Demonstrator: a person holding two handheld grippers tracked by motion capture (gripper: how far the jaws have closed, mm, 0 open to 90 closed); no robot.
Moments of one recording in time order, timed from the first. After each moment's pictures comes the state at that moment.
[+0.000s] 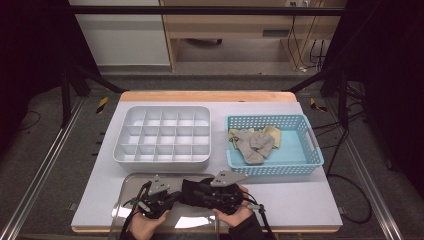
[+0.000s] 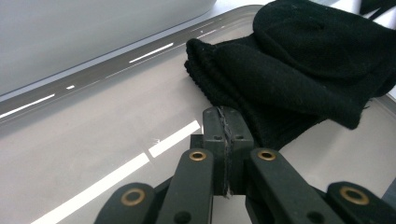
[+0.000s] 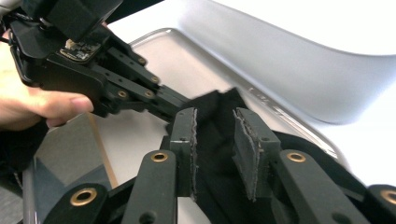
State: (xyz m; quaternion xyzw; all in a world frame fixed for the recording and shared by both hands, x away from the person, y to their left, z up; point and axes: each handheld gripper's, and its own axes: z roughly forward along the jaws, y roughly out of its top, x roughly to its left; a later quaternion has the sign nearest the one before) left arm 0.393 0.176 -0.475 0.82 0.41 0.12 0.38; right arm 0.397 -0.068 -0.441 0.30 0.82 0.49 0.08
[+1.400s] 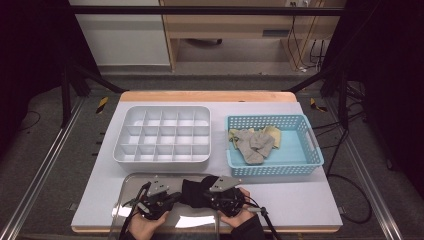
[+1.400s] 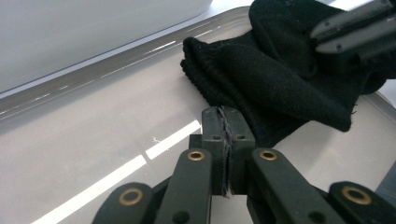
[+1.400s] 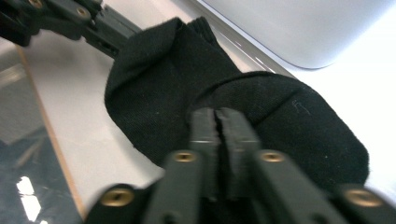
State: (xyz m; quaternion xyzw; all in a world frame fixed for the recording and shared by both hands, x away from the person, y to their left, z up) left arm 0.390 0.177 -0.476 0.82 0.41 0.11 0.39; right arm 0.400 -0.067 -0.466 0.30 0.86 0.40 0.12
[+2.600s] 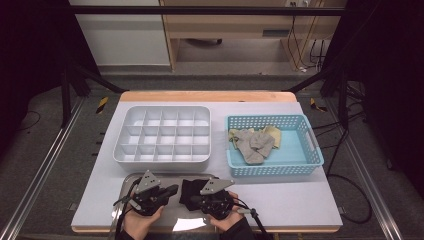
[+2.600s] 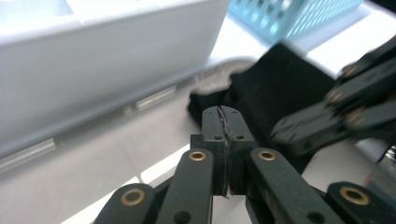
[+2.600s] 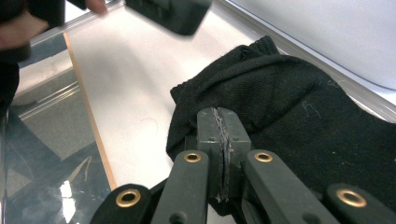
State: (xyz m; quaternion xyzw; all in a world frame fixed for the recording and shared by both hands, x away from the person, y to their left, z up) left arm 0.388 0.184 -0.441 0.79 0.40 0.13 0.45; right arm 0.398 -0.041 -0.478 0.28 0.85 0.45 0.06
